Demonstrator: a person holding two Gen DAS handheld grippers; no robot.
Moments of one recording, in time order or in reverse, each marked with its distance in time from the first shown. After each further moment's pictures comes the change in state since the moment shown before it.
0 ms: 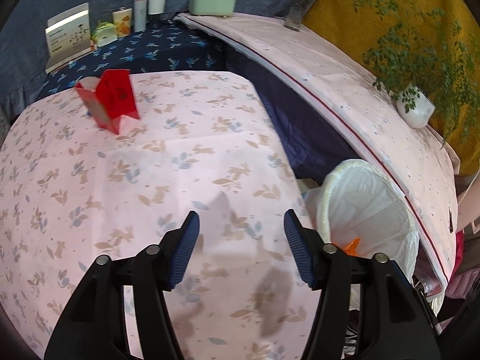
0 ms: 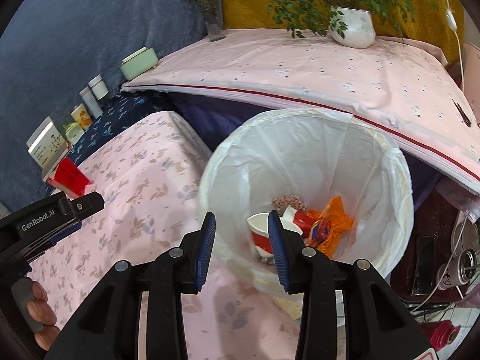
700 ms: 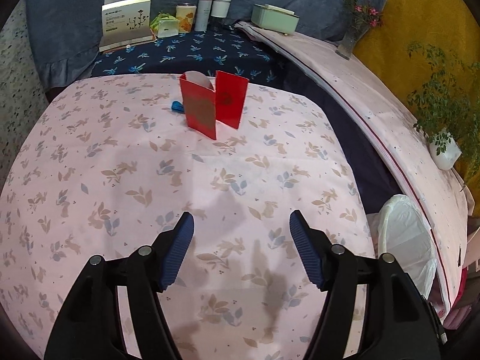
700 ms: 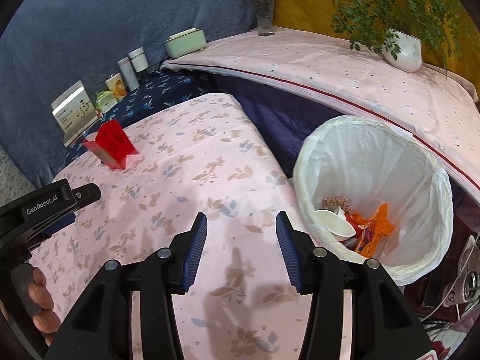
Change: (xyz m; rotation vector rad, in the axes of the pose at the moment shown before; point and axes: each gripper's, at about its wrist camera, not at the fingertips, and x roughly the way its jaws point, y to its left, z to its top) left arm -0.027 0.111 0.004 -0.158 -0.052 0.097; right arm -0.003 0.094 -0.019 -0.157 0.020 0.066
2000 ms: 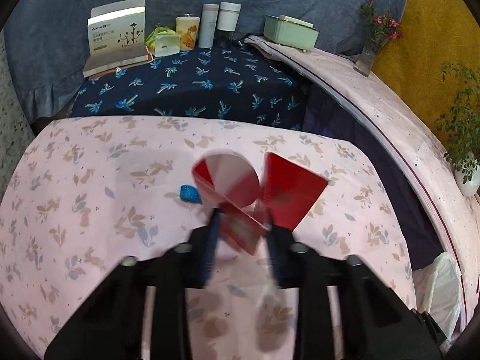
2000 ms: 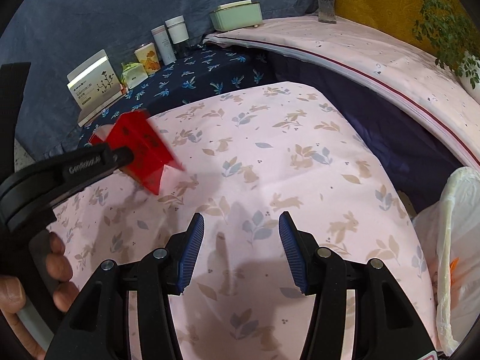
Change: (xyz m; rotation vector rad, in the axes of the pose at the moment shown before) left arm 0.102 0.048 0.105 0.032 -0.069 0.014; right arm 0.122 0.116 0.060 -0.121 0.082 0.118
